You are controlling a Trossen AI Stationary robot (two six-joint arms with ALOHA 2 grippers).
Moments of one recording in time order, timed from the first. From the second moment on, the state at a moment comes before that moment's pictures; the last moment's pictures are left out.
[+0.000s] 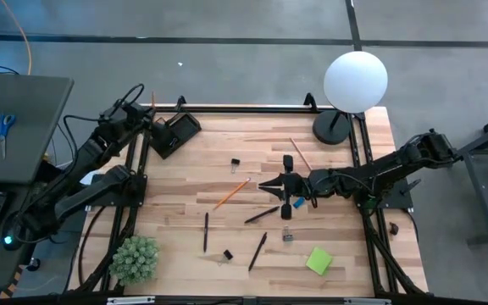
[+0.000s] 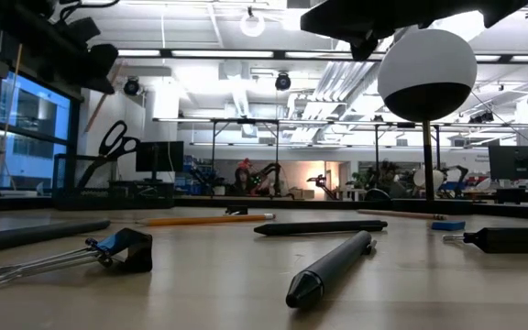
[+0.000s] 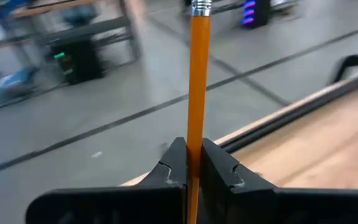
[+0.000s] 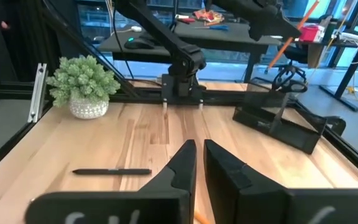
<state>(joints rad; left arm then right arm) 1.02 0.48 0.52 -0.38 -0.25 0.04 0.24 1.35 0.68 0.51 0.31 0.00</state>
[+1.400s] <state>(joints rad) 1.02 0.46 0.50 -0.35 0.21 -0.11 0.24 1.35 0.68 0.36 0.33 0.07</state>
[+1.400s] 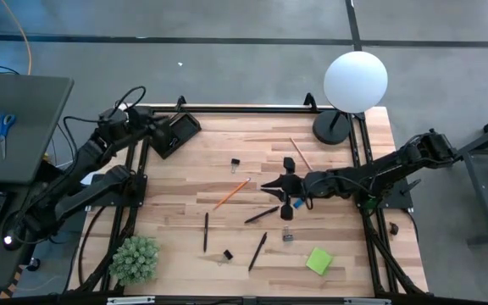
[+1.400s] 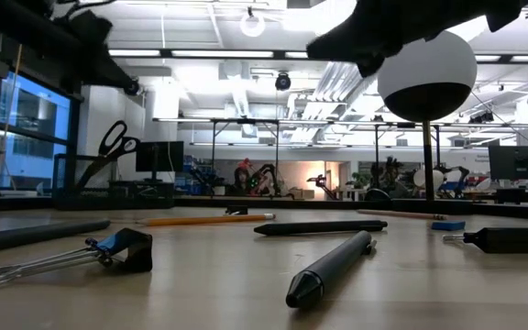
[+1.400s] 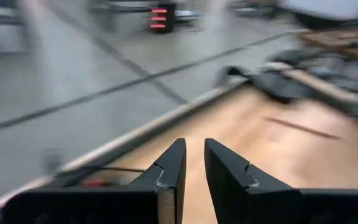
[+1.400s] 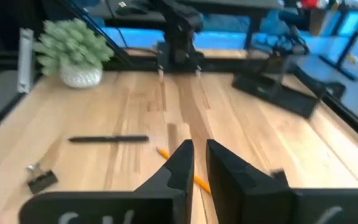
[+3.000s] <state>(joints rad) 0.11 1.43 0.58 0.04 -0.03 -0.32 0.22 1.35 0.68 0.07 0.44 0.16</state>
